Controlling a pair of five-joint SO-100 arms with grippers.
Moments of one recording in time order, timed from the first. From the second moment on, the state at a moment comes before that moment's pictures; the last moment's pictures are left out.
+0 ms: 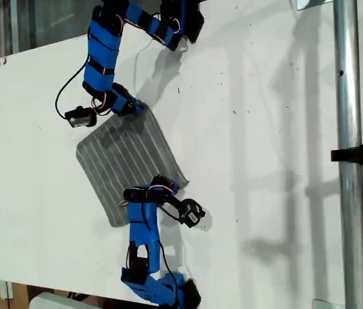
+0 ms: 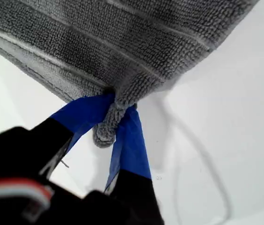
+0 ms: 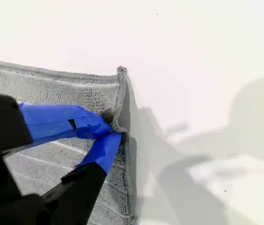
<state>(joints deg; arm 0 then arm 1) -7.5 49.3 50.5 90.4 -61.1 38.3 83.5 105.7 65.7 26.3</state>
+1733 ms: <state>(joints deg) -7.8 45.7 48.9 91.8 -59.7 34.5 91.5 109.1 67.1 30.1</state>
